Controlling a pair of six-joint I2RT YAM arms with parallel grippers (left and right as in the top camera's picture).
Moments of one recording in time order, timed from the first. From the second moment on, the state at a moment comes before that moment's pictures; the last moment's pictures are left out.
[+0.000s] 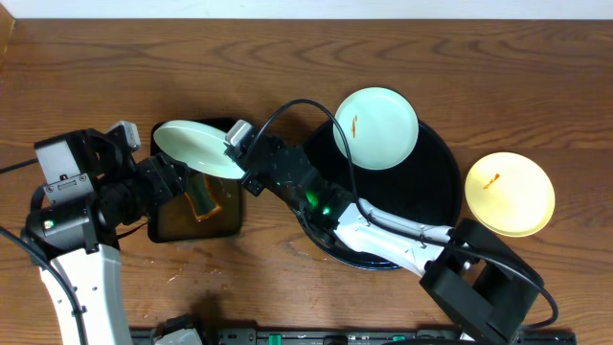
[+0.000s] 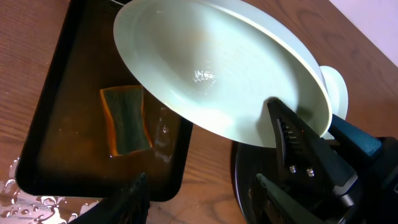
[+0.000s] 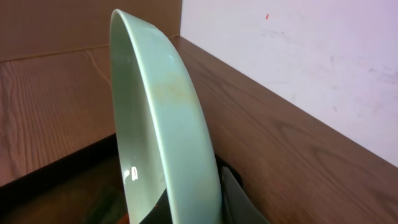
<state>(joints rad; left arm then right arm) 0.34 1.09 1.13 -1.07 0.46 -0.20 0.93 1.87 1.09 0.58 0.05 -0.10</state>
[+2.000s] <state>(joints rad) 0.34 1.09 1.13 -1.05 0.46 -0.20 0.22 1.34 1.10 -0.36 -0.05 0.64</state>
